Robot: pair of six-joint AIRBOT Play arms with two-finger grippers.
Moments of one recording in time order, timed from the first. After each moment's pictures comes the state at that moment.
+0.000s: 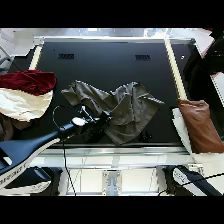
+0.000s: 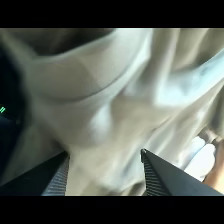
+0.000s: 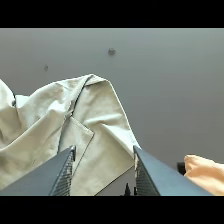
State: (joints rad) left arm -0.66 -1.38 0.64 0.05 -0.24 -1.56; right arm -0.28 -1.04 1.70 -1.12 1.45 1.25
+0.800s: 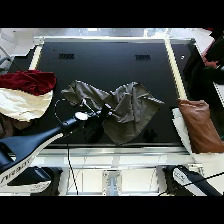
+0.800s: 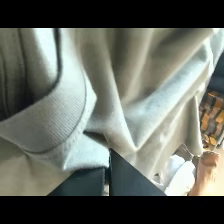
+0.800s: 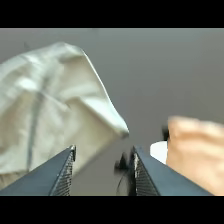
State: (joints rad) left arm -0.65 -1.42 0.74 0.04 -0.18 -1.51; right arm -0.31 -1.04 1.46 -1.24 1.40 1.31
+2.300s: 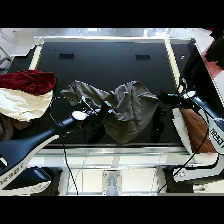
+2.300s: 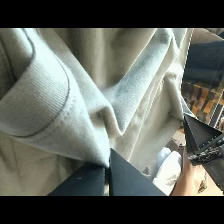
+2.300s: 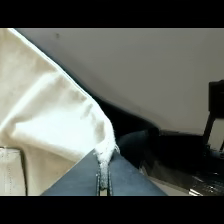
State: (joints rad) left arm -0.65 -1.35 0.74 0.08 -0.18 -1.51; right arm -0.19 -1.53 0.98 -0.84 0.58 1.19
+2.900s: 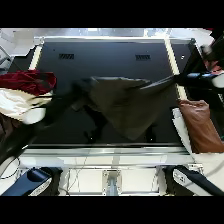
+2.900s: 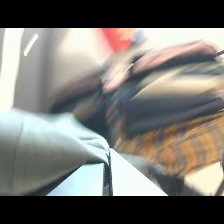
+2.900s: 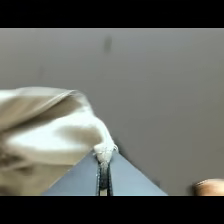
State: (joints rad) left arm -0.43 -0.71 0.75 0.11 -0.14 -1.15; right arm -0.19 -1.02 1.25 -1.14 0.94 1.19
